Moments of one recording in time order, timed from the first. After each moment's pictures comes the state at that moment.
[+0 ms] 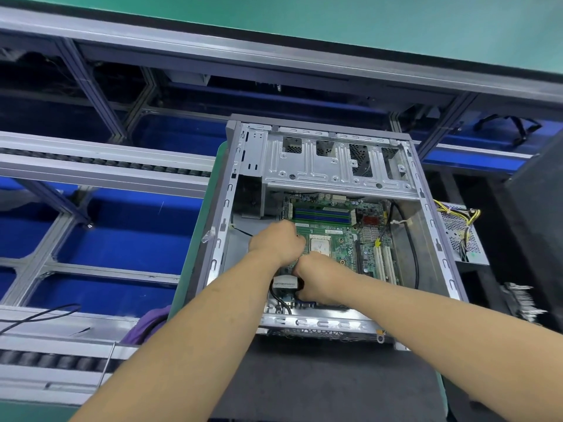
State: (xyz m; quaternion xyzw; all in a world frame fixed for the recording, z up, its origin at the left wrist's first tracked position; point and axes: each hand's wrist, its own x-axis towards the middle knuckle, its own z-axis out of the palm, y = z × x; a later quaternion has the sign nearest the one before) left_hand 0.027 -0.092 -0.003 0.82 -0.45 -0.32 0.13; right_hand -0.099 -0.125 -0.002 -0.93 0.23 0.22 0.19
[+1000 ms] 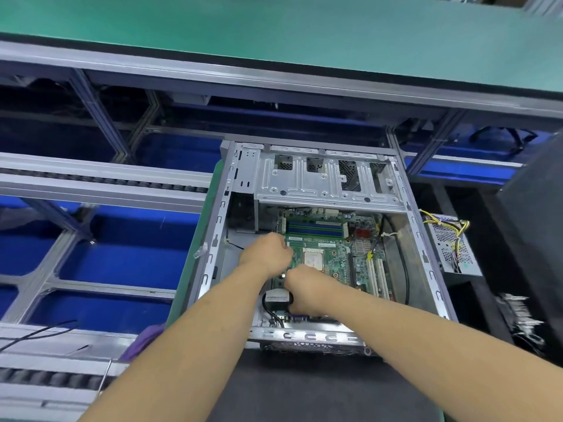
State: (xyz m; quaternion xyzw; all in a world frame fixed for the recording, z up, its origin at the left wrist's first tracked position) left_hand 0.031 -0.092 -0.005 0.83 -0.42 -0.32 0.15; right_hand -0.094 -0.125 0.000 -0.93 0.22 0.24 0.18
